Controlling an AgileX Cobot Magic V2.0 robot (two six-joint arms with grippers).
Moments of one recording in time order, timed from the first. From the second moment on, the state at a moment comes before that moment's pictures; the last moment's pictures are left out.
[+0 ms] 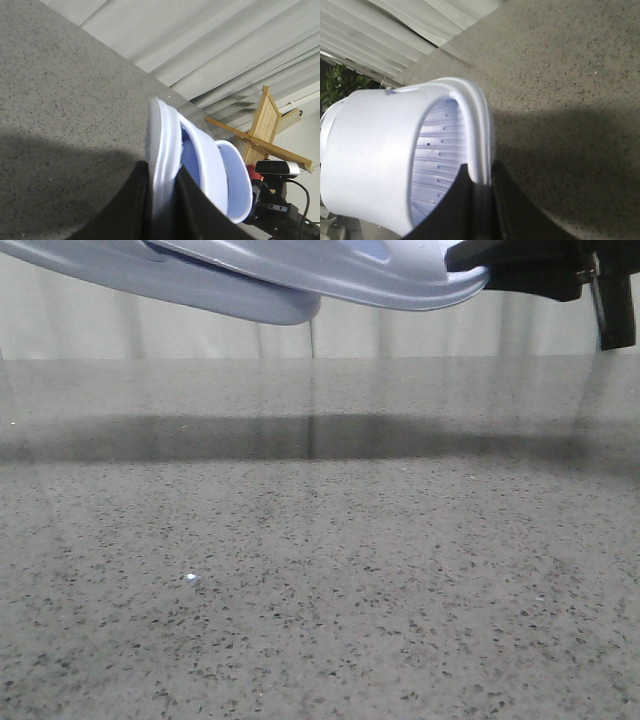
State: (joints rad) left arm 0.29 1.24 -0.83 -1.55 1.16 0.90; right arm 0.07 1.44 -0.81 1.77 0.87 -1.26
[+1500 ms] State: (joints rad) left arm 0.29 1.26 -0.83 -1.44 1.10 0.93; right arm -0.16 1.59 -0.95 1.59 1.16 -1.24
